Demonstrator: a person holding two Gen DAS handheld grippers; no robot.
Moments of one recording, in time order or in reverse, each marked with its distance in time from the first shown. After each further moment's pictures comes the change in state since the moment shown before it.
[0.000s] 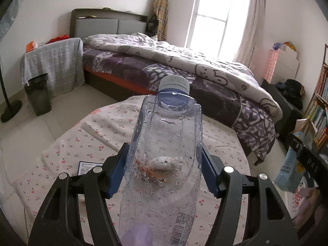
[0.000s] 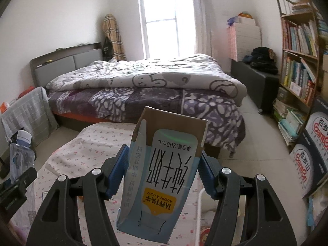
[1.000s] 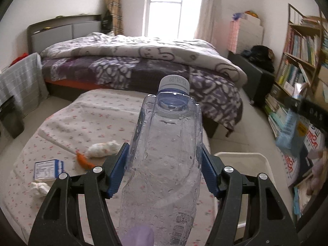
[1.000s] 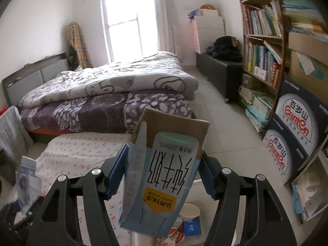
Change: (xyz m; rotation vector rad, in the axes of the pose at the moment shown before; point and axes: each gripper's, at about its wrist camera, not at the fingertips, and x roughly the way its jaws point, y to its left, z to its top) left arm 0.018 -0.133 -0.047 0.226 0.073 -0.174; right arm -0.012 -0.140 0.007 0.148 0.006 -0.178
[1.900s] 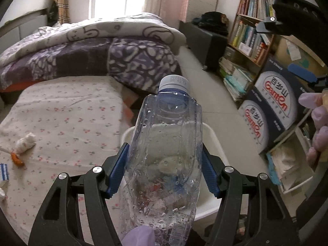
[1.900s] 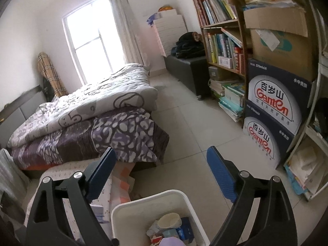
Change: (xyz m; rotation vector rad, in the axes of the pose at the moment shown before) left arm 0.049 -0.150 -0.031 0.162 0.175 -0.284; right arm -0.010 -0.102 0.022 0.231 -0.051 -0.095
